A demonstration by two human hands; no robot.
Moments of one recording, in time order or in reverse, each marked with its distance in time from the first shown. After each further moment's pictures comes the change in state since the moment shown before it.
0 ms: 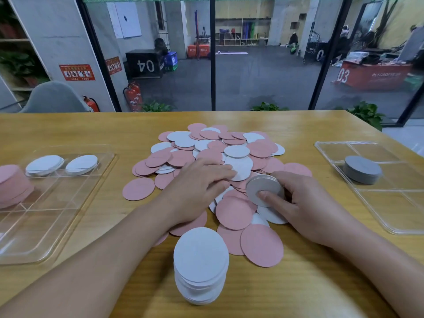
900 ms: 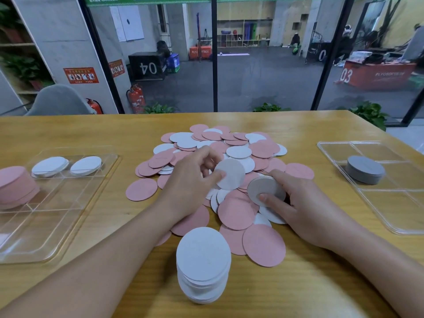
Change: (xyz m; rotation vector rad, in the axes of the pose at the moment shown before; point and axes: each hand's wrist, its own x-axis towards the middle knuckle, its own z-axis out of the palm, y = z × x) left_hand 0.001 0.005 -0.003 -0.387 0.317 -0.164; right_hand 0.000 -0.005 0.004 -0.034 -0.028 -0.022
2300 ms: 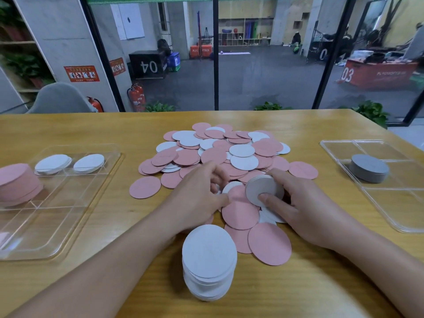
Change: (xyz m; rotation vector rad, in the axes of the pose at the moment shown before) left_hand -0.026 0.017 -0.007 0.068 -0.233 -0.190; right_hand 0.001 -0.005 0.005 0.025 -0.010 0.014
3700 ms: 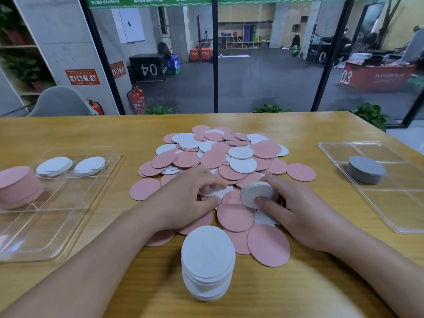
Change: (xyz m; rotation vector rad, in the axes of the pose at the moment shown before) left_hand -0.002 -0.017 -0.024 0.310 -0.109 0.208; right_hand -0.003 -0.005 0.001 0.031 -0.032 -0.034
